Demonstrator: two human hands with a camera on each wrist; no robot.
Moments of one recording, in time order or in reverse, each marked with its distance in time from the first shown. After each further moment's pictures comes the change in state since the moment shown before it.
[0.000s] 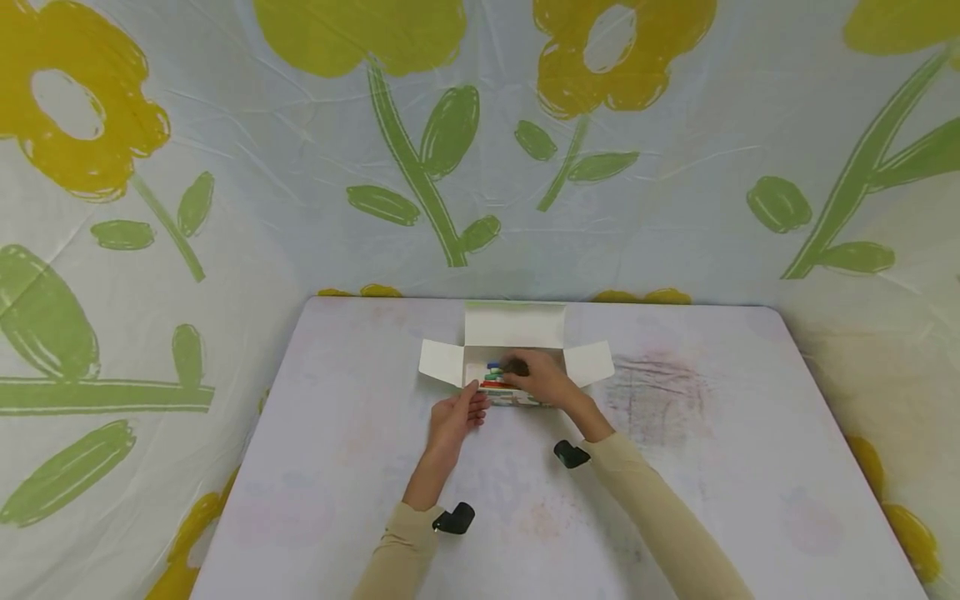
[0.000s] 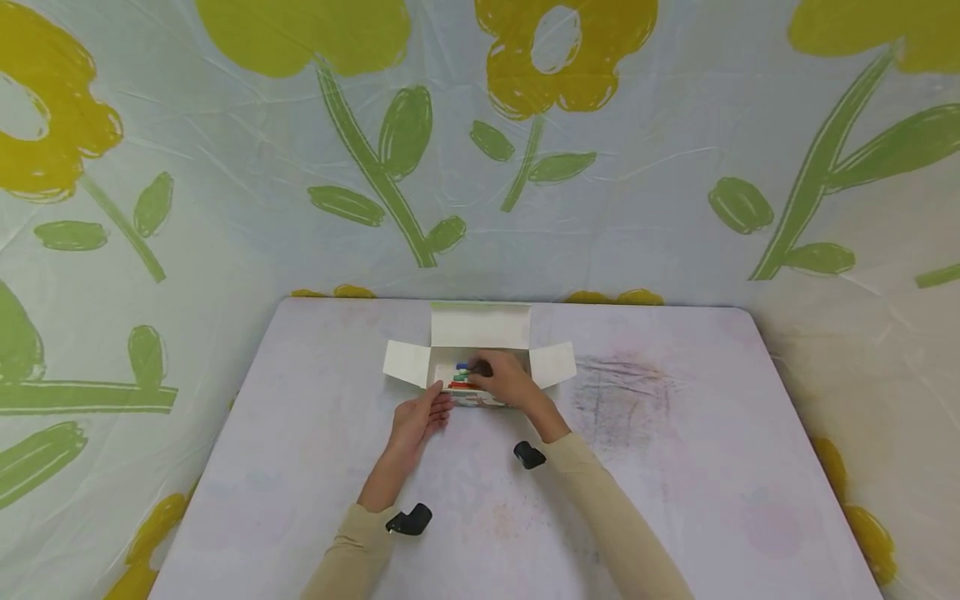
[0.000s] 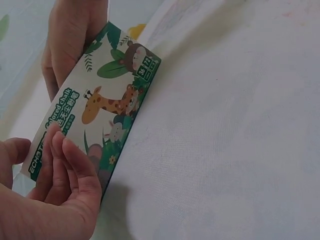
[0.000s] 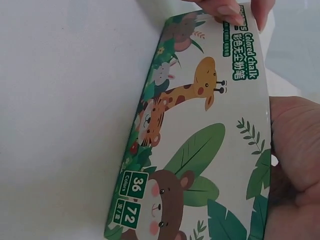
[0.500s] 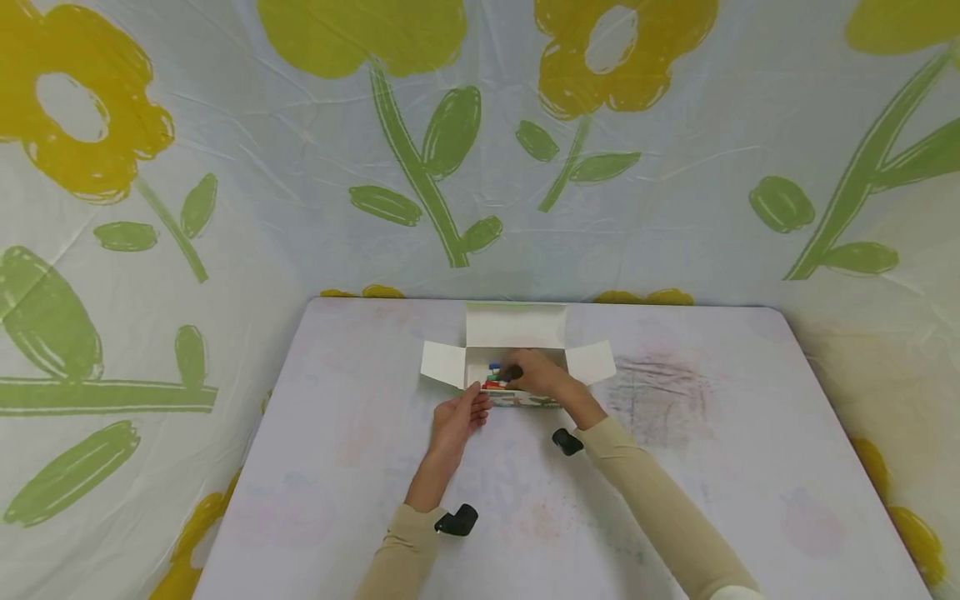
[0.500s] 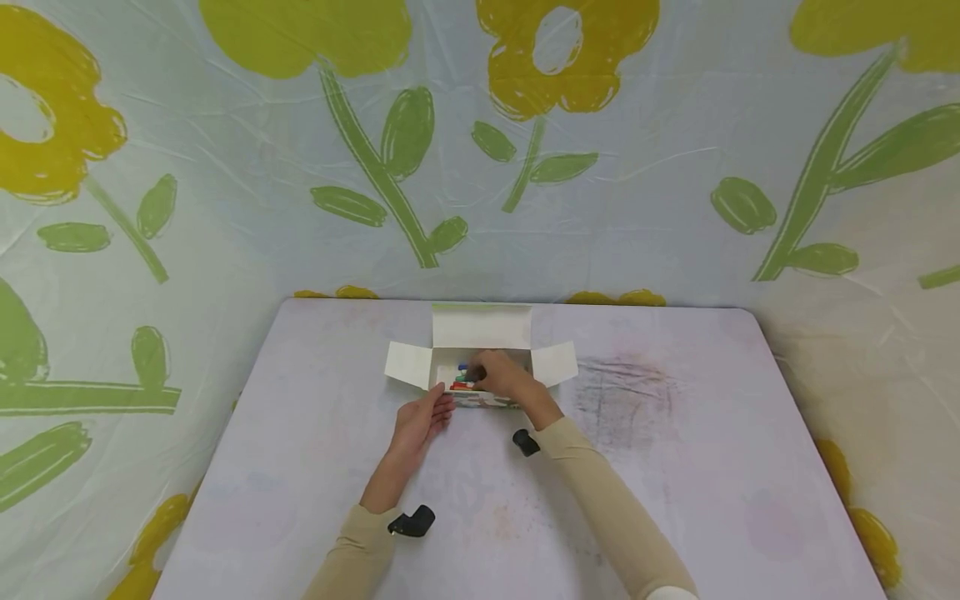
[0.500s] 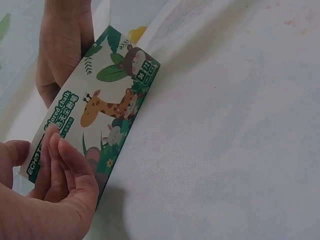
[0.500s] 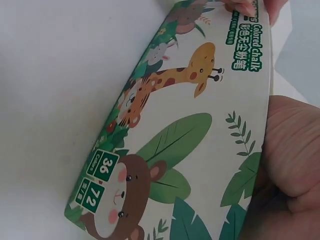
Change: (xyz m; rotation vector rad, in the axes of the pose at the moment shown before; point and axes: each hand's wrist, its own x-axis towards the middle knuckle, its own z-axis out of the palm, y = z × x) left_hand -0.001 -0.004 0.002 -0.013 0.018 0.021; right_hand 0.020 -0.002 -0.001 -0.133 -0.211 0.063
